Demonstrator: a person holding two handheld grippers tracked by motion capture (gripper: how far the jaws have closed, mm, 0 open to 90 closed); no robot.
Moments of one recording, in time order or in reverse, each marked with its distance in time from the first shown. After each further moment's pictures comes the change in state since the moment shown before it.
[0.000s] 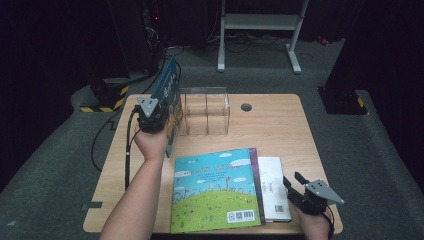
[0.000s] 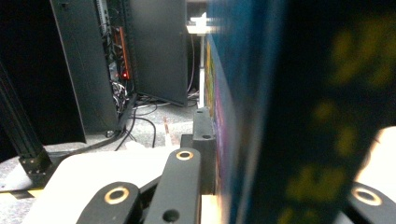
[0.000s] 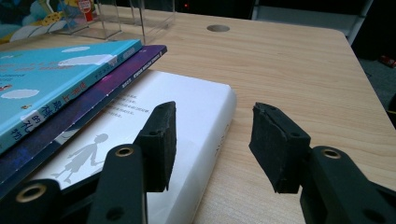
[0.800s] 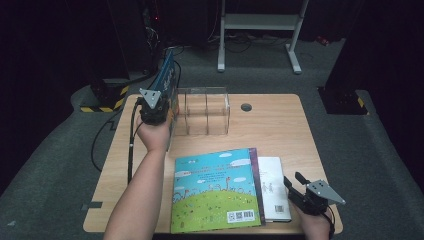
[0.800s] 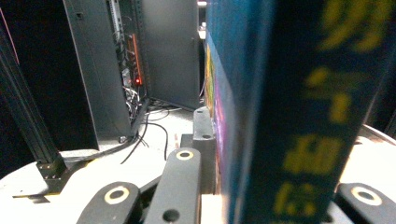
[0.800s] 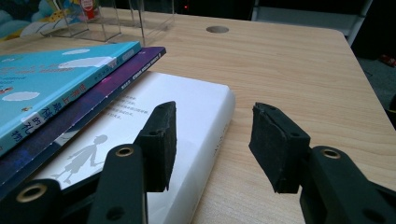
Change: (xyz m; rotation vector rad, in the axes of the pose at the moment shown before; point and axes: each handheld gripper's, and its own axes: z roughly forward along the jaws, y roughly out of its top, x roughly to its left) left arm 0.000 0.004 0.022 -0.015 0.053 0.034; right arm -0.002 0.000 -0.001 -0.003 0.002 0.012
